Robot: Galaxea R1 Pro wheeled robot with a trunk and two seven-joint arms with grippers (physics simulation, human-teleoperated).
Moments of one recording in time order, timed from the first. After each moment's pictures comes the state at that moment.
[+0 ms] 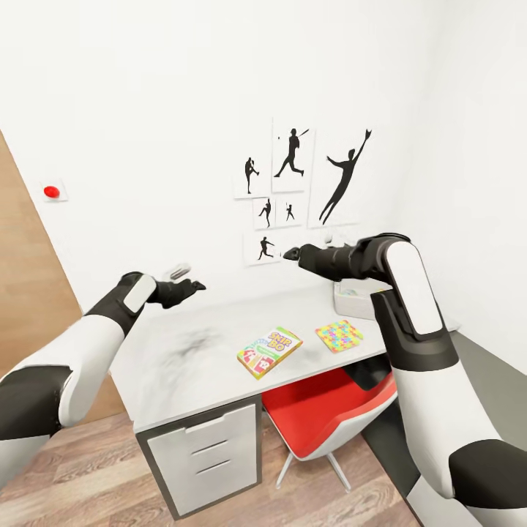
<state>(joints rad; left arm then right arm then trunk) -1.26 0.10 -0.05 -0.40 0.61 0.72 0.01 -1.03 0.01 0.24 -1.58 -1.51 1.01 -1.10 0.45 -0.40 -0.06</state>
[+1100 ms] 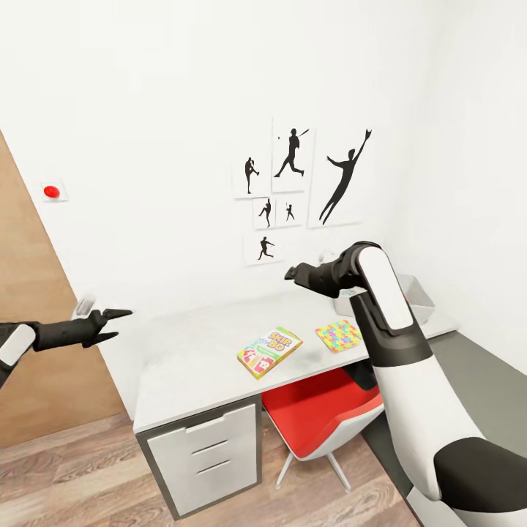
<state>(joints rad) -1.05 0.55 -0.04 -0.40 0.66 0.89 -0.73 -1.03 0.08 0.24 -1.42 -1.50 1.00 -1.27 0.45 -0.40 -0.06</state>
